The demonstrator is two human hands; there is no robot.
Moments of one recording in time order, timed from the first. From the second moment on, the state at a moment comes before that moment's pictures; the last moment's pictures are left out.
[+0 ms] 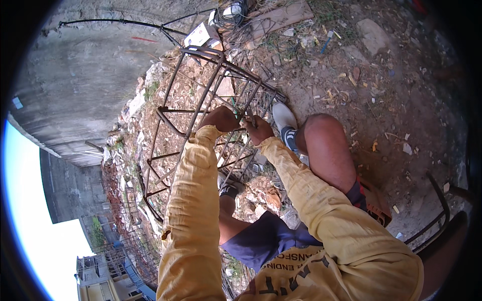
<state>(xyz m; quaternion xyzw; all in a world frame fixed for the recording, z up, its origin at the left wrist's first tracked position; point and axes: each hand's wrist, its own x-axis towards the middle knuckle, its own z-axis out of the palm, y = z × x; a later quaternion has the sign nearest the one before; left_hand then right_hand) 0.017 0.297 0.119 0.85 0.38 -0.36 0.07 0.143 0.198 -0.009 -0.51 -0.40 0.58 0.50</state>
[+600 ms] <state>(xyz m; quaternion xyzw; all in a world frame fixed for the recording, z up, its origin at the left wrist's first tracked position) 0.032 0.274 0.124 0.83 0.52 -0.21 0.00 0.139 0.190 -0.002 -0.51 -0.40 0.57 0.51</state>
